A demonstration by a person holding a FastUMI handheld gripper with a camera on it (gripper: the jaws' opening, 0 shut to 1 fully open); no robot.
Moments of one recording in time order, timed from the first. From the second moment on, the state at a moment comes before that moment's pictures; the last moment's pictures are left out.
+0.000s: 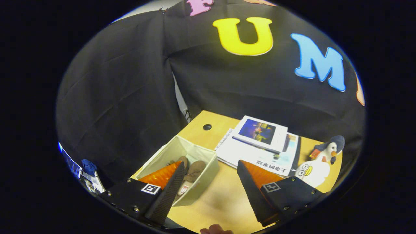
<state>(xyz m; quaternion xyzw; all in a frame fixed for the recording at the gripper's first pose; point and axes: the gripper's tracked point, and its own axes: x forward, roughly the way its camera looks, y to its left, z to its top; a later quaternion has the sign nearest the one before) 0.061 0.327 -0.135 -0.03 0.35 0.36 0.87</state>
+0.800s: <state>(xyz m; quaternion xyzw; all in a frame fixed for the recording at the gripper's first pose) 0.063 0.084 -0.007 0.06 0.06 0.12 0.99</state>
